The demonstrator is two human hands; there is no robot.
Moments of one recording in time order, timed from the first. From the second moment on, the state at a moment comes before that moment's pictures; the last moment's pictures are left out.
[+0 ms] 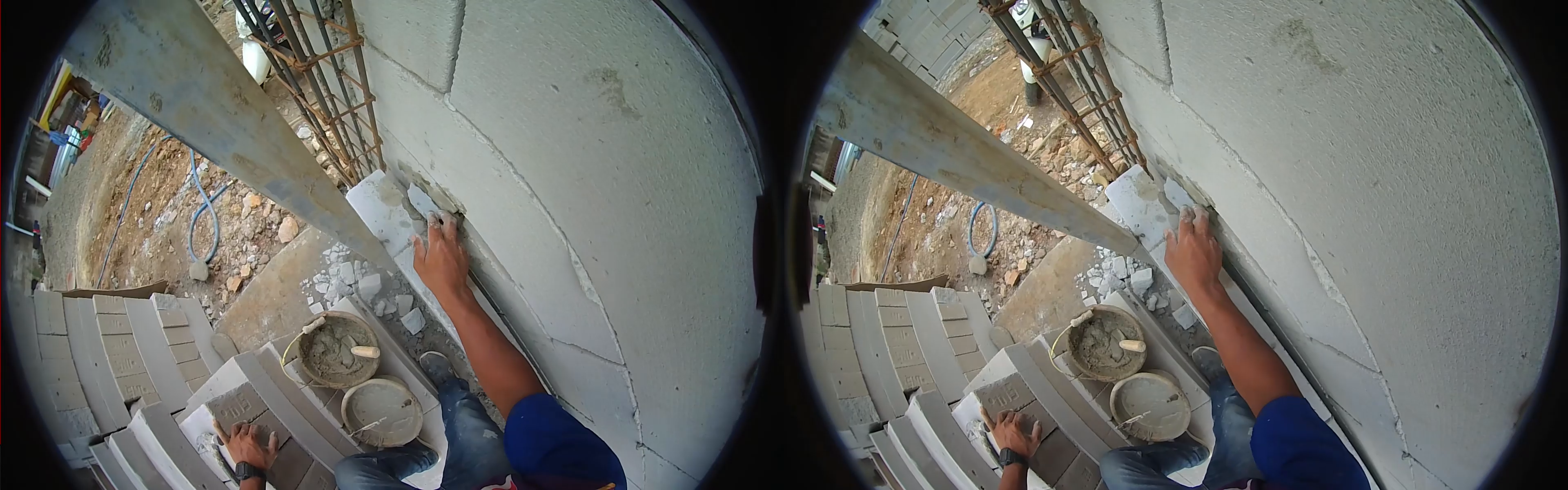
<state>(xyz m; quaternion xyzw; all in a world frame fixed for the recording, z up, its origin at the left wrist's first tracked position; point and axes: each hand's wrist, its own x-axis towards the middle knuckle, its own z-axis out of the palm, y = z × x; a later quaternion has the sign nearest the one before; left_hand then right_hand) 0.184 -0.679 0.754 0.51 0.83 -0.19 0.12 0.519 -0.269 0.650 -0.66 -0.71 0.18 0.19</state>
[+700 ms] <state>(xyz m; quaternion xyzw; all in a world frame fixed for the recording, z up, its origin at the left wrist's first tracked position) 0.182 -0.681 0.749 0.53 0.83 -0.16 0.10 0.509 -0.249 0.649 -0.61 -0.74 0.21 0.18</state>
